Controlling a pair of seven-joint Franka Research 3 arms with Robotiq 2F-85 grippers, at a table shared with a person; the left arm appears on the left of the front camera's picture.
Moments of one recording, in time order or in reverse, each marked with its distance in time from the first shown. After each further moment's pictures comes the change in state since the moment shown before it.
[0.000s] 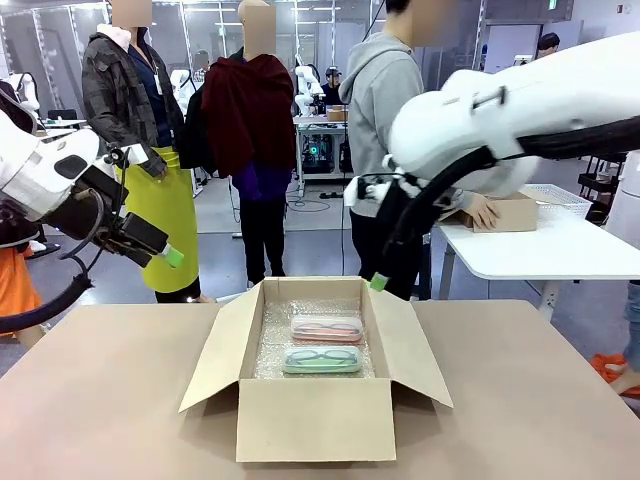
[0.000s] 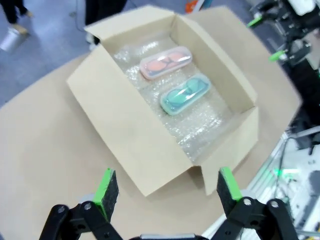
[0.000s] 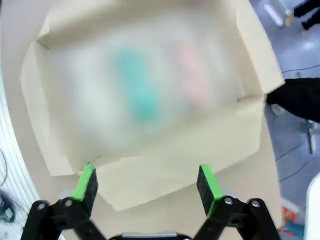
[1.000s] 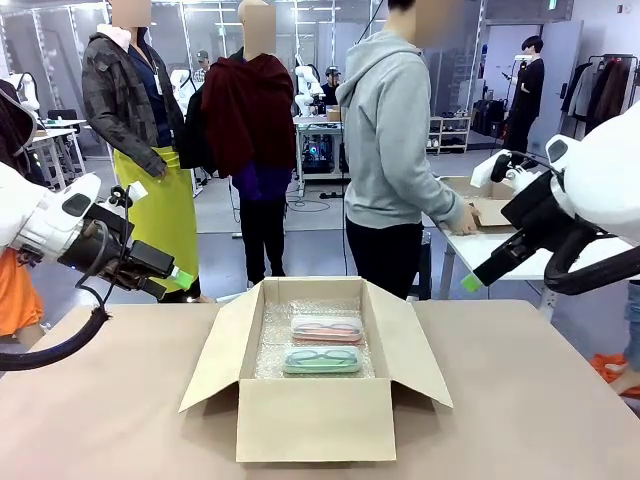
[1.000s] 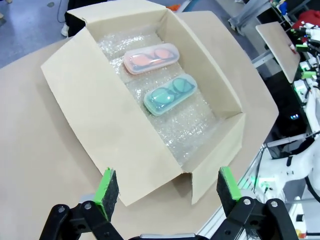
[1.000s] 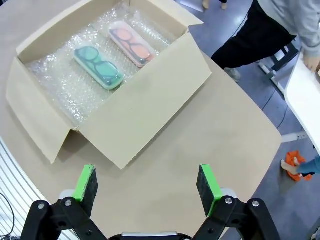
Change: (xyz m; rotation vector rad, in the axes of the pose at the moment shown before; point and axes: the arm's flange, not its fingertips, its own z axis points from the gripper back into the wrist) left arm -0.027 0.034 -0.043 -0.142 -0.023 0.124; right arm -0.141 0.069 0.088 -0.265 -0.206 -0.309
